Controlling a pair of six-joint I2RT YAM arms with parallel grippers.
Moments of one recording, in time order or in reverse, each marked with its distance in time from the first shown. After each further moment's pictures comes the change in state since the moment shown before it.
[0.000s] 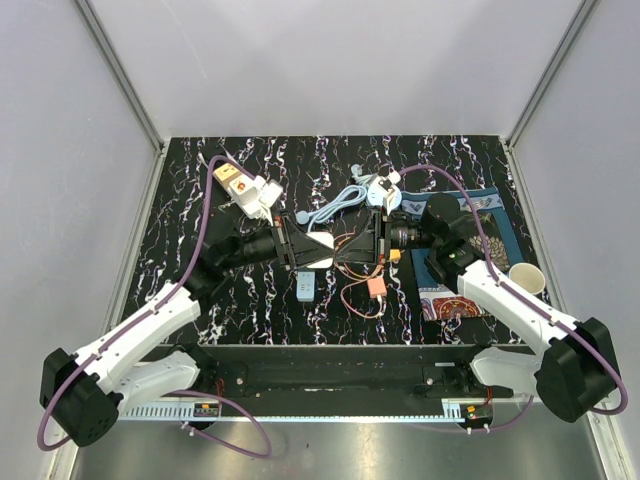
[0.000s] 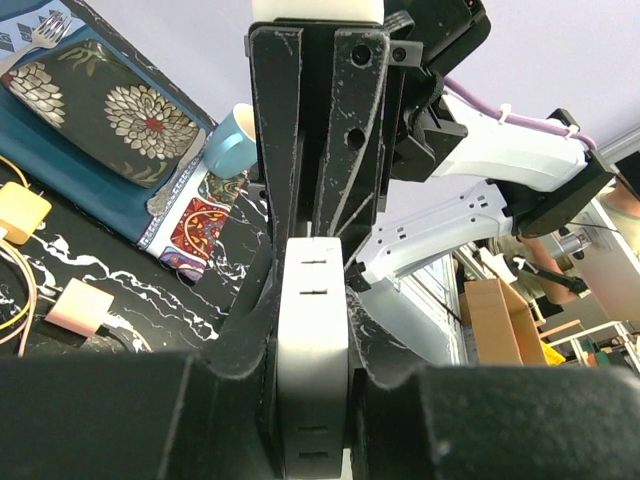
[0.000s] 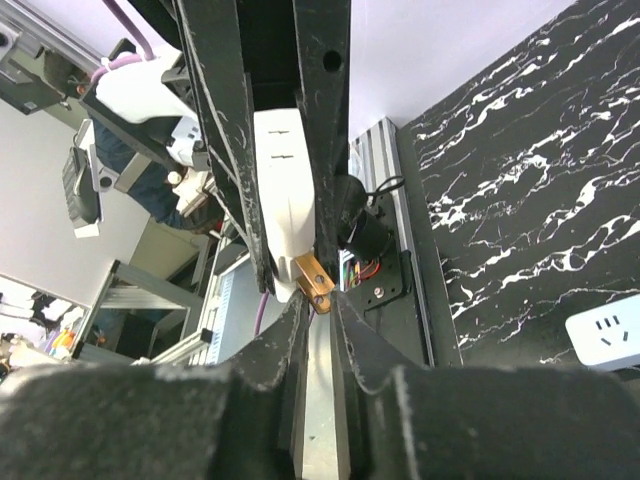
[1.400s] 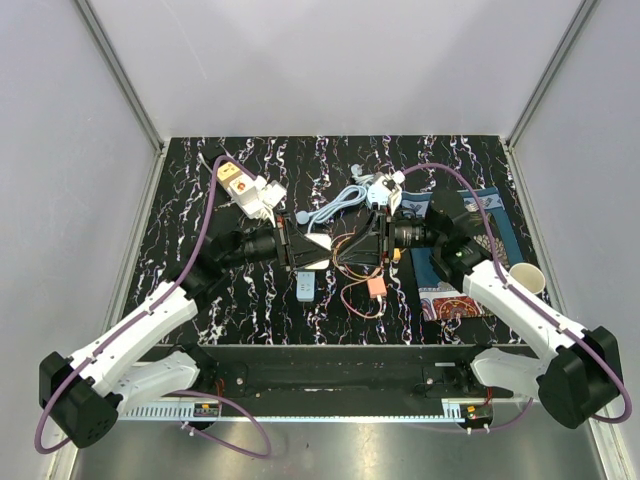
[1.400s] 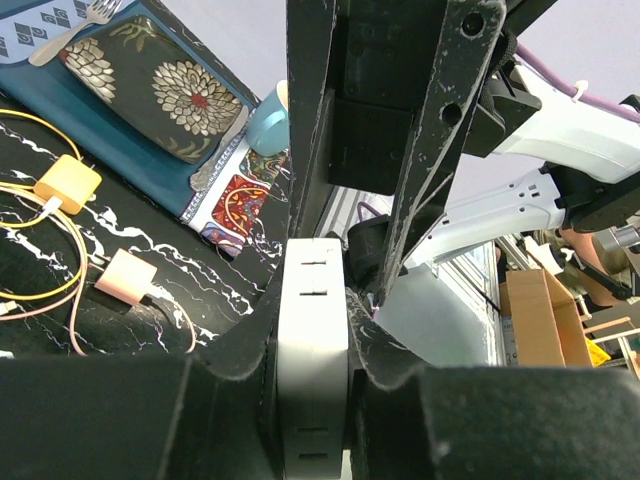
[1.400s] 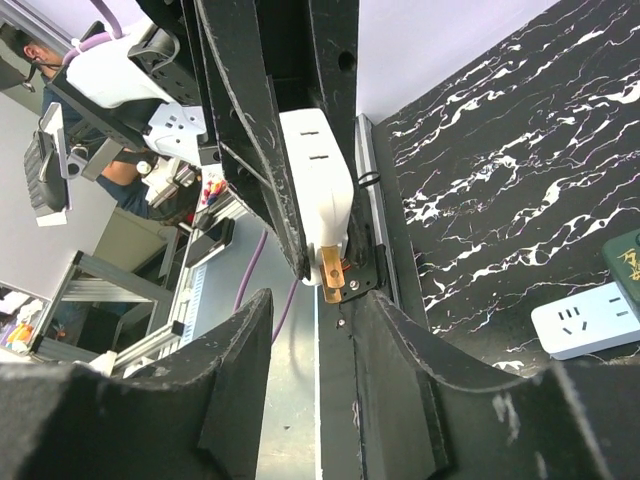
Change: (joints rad) left arm 0.004 -0.008 0.062 -0.199 -0.039 0.128; right arm -0.024 -0.029 0.040 -0.147 0.000 -0.137
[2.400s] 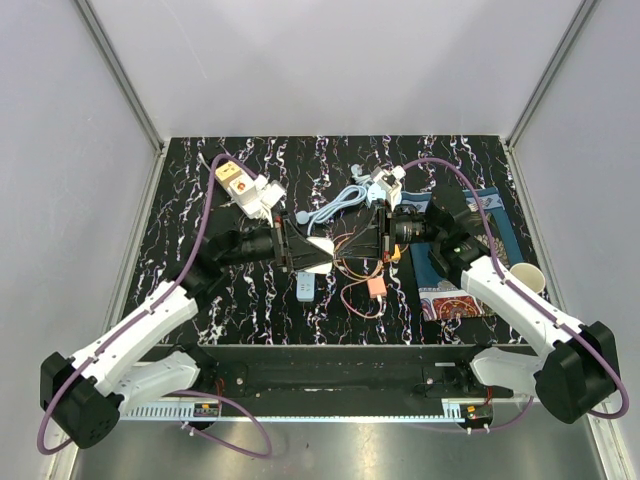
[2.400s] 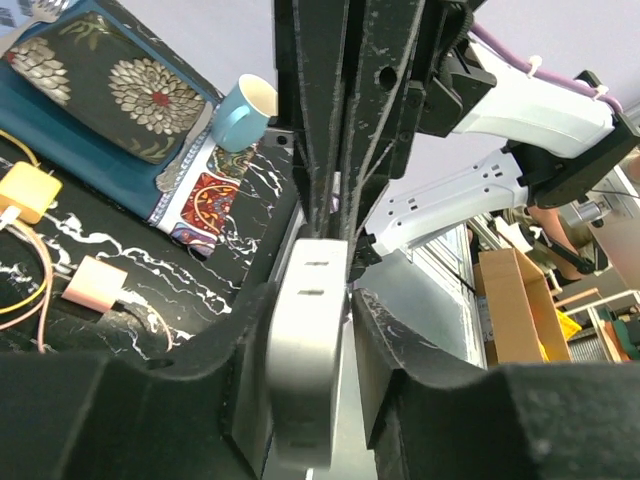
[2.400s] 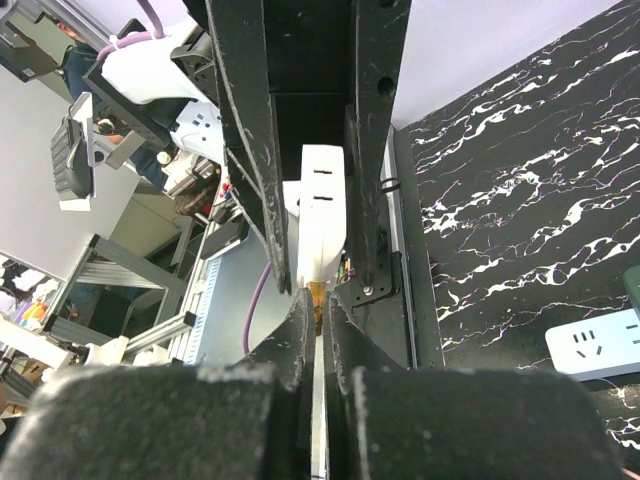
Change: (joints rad) left arm 0.010 0.011 -0.003 0.054 0.106 -0.024; right arm -0.008 0.027 0.029 0.075 -0.060 0.044
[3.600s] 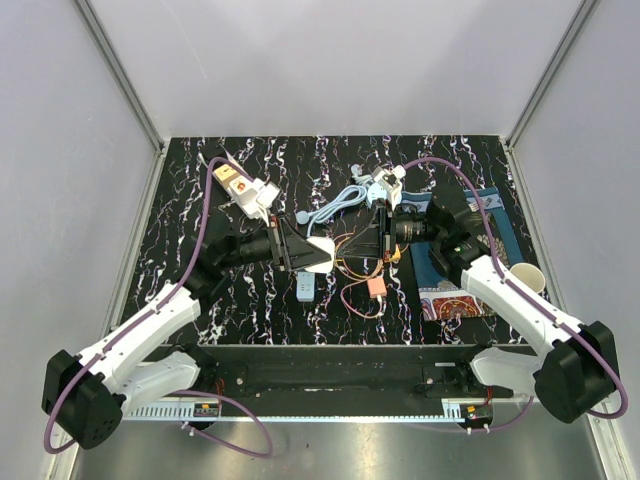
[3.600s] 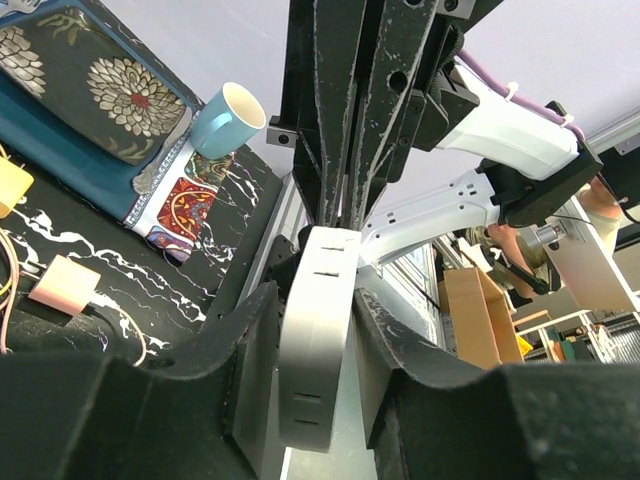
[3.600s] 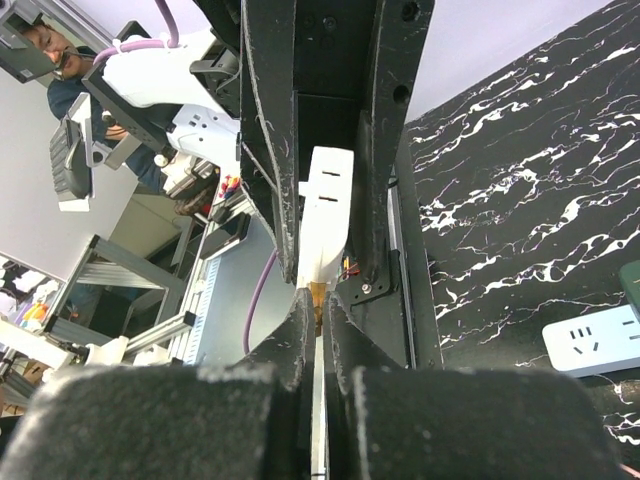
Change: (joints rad) left arm 0.048 -0.002 -0.094 0.173 0.027 -0.156; right arm -0.010 0.002 0.000 -0.002 -0.009 0.002
